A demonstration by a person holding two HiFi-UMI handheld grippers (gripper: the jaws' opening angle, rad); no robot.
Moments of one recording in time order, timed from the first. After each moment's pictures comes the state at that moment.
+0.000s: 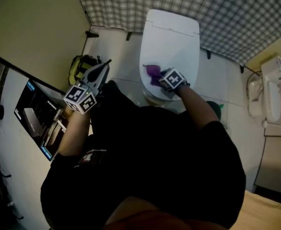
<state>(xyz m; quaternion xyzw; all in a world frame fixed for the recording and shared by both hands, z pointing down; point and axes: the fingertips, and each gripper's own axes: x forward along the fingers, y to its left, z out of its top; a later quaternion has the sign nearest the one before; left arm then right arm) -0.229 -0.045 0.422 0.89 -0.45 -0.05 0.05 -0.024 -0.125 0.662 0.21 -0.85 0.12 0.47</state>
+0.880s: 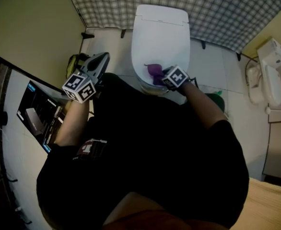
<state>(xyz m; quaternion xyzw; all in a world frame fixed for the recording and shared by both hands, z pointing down) -0.177 -0.022 0.394 0.91 -0.40 -0.04 0.03 0.021 -0.058 0.629 0.23 -0.87 0.10 0.44</state>
